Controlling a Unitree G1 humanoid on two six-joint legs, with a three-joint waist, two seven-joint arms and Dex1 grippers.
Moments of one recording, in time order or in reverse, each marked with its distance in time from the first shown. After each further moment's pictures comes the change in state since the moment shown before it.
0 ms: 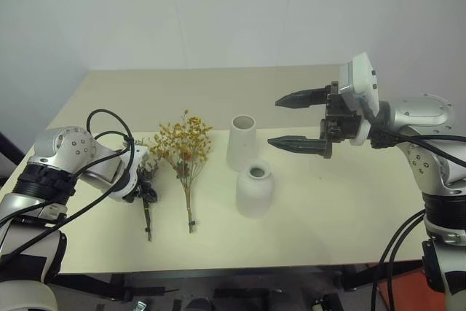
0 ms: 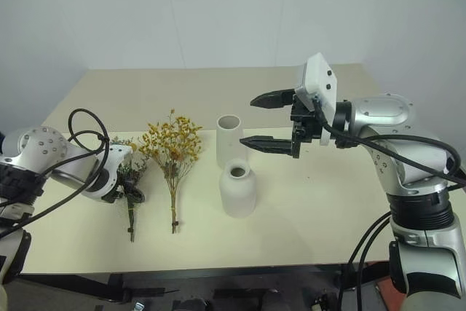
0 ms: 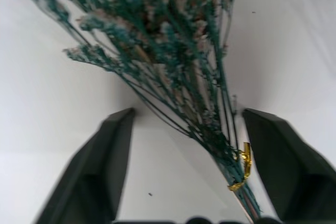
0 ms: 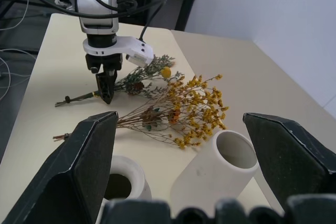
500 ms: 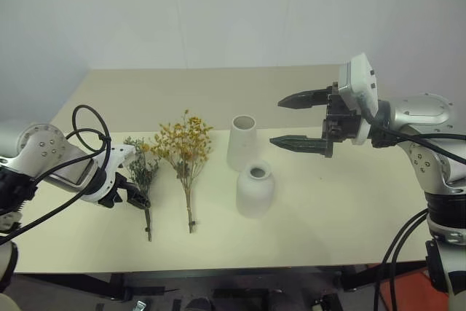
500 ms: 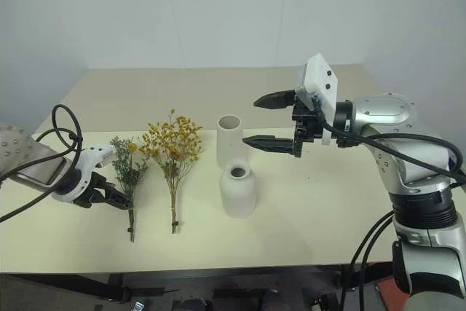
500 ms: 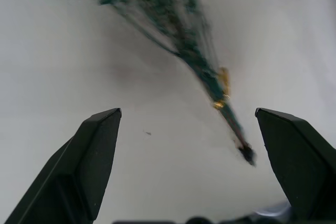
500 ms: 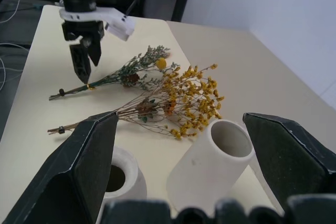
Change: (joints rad) left arm -0.004 0.193 -0.125 -0.105 0.020 0.000 -0.328; right arm -0.008 -0.014 0.017 0.021 -0.012 0.002 -0.002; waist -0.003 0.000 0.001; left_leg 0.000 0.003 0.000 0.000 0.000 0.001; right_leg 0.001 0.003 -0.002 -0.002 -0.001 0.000
